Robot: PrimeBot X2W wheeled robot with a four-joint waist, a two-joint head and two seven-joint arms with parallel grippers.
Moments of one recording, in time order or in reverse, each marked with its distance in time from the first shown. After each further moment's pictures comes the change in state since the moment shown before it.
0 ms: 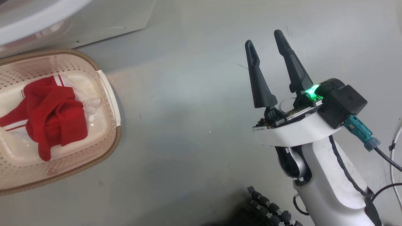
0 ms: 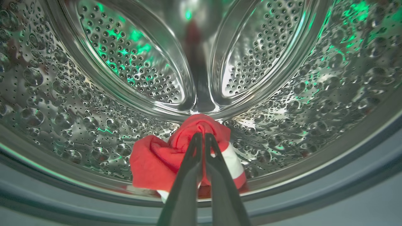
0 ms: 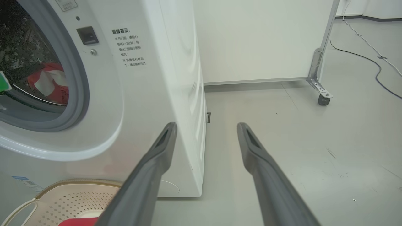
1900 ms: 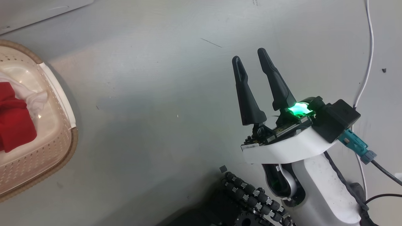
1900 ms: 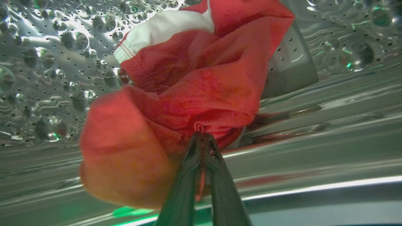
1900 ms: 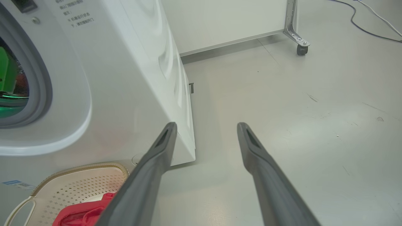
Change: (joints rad) left arm -0.413 0.329 -0.197 0.186 0.157 -0.106 0.830; right arm 0.065 0.002 0.098 -0.089 0.180 -0.010 0.000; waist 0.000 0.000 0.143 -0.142
